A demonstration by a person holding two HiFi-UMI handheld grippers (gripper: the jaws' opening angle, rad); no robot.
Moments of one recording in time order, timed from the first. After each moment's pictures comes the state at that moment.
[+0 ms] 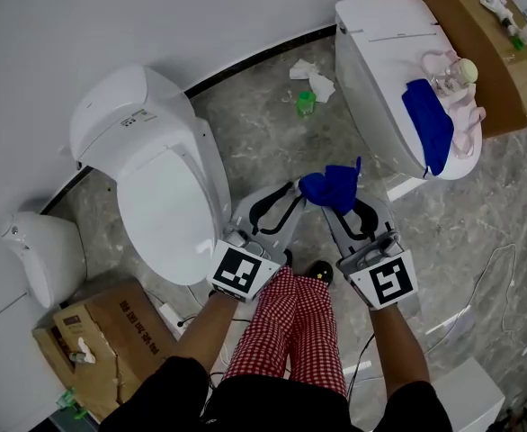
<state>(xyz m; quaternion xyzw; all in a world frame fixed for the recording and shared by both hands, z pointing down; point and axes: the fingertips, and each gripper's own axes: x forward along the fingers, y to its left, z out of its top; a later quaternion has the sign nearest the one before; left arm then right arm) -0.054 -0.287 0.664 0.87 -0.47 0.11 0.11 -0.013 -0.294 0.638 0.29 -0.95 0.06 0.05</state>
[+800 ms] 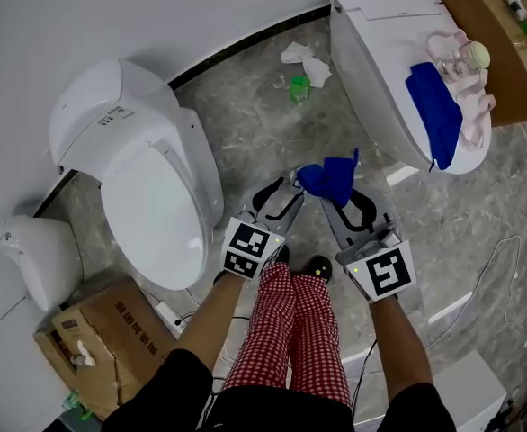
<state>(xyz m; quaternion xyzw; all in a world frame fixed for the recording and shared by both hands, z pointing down) -0.053 -0.298 0.824 0.84 -0.45 0.21 0.23 -0.006 -0.318 0.713 0.30 -0.95 0.08 0.09</state>
